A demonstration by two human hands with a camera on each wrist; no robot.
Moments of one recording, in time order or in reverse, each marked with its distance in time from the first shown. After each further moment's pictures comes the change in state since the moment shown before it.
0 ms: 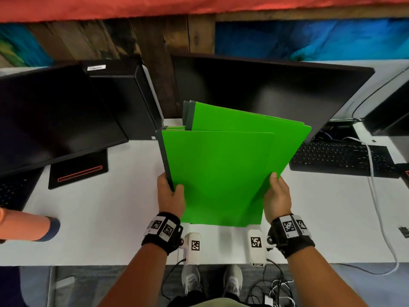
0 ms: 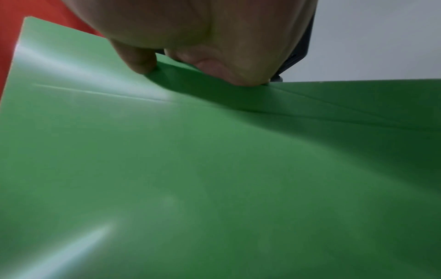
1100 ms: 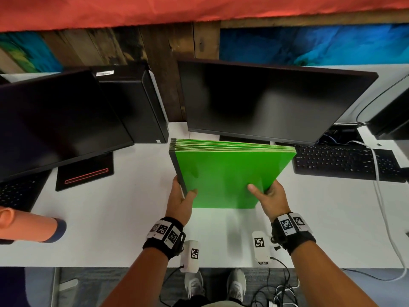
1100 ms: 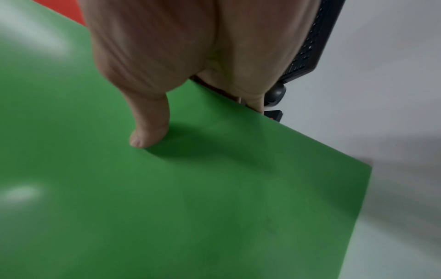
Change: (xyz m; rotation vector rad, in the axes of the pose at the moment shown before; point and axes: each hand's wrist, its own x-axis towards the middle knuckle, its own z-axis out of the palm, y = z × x) left_hand -0.009 0.005 -0.009 0.035 -0.298 -0.051; right_hand 0.009 0.015 -0.005 -0.457 -0.199 0.010
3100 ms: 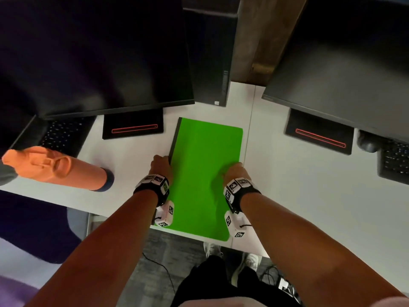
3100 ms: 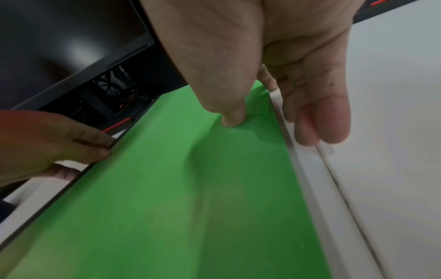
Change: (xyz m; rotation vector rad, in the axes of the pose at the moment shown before) left_hand 0.111 -0.153 -0.231 0.986 0.045 -0.456; right_hand 0.032 0.083 0.292 -1.218 -0.391 0.445
